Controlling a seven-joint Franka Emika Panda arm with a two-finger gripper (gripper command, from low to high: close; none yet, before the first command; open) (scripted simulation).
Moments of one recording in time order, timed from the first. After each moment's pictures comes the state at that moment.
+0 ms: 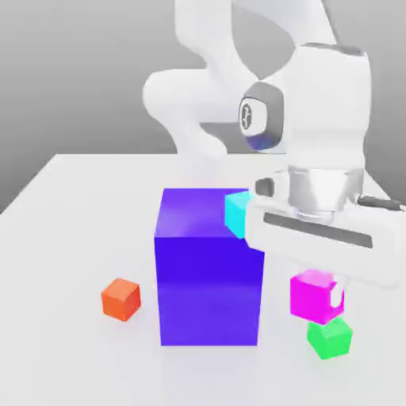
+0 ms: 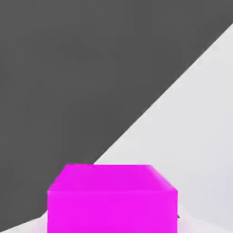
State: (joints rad) arm 0.07 0.00 0.36 -2.53 -0.13 2.71 2.10
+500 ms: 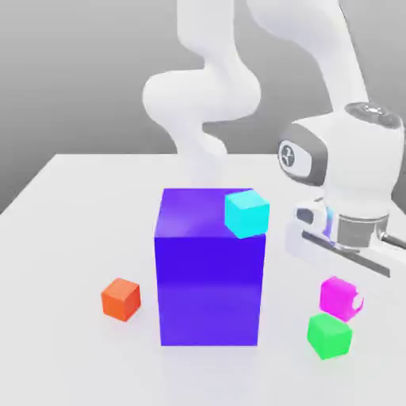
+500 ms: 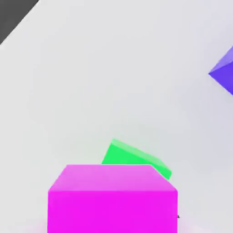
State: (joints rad) arm 0.29 0.16 0.20 -2.61 -0.09 2.78 2.20
